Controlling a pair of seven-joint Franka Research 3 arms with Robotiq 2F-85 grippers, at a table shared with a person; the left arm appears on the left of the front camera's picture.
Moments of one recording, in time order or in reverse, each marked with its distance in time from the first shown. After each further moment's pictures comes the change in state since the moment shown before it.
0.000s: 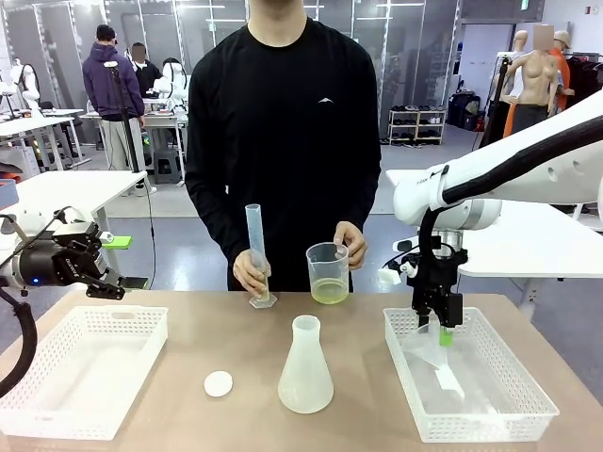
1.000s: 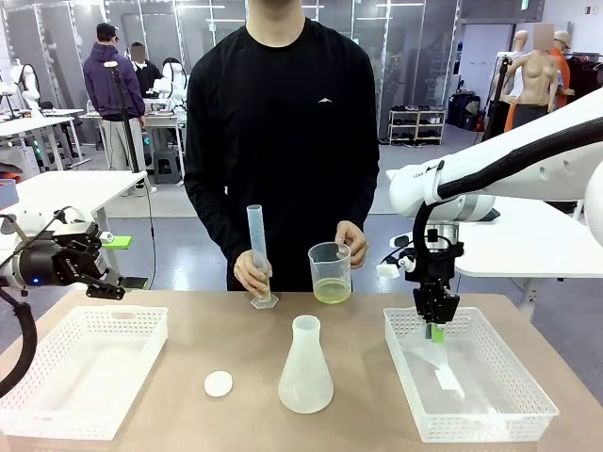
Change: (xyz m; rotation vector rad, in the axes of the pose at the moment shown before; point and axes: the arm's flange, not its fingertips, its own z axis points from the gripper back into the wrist) left arm 0.000 0.000 0.000 0.000 0.000 0.000; right arm 0.003 -0.007 0.011 0.050 0.023 0.021
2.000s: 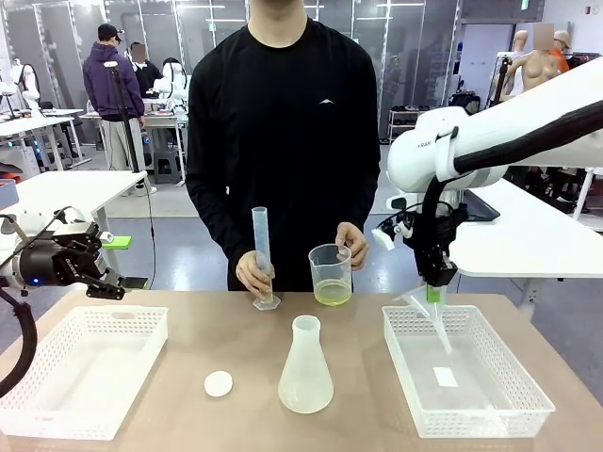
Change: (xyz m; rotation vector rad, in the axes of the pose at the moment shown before) left arm 0.000 0.000 0.000 0.000 0.000 0.000; right arm 0.038 0.072 0.073 -0.323 0.131 -0.068
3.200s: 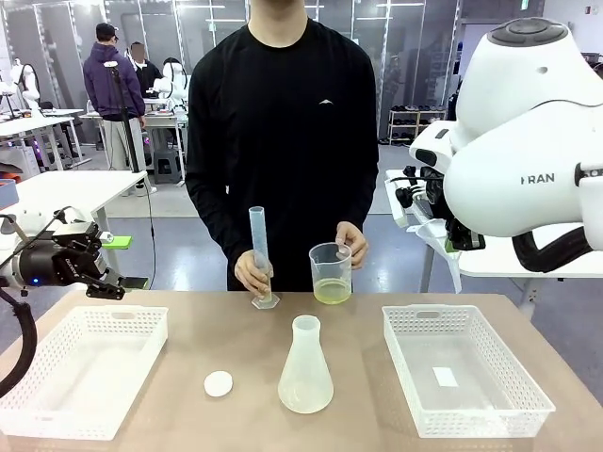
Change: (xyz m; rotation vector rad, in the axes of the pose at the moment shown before) left arm 0.000 0.000 0.000 0.000 0.000 0.000; right arm 0.028 0.173 0.093 -0.650 0.101 -0.130
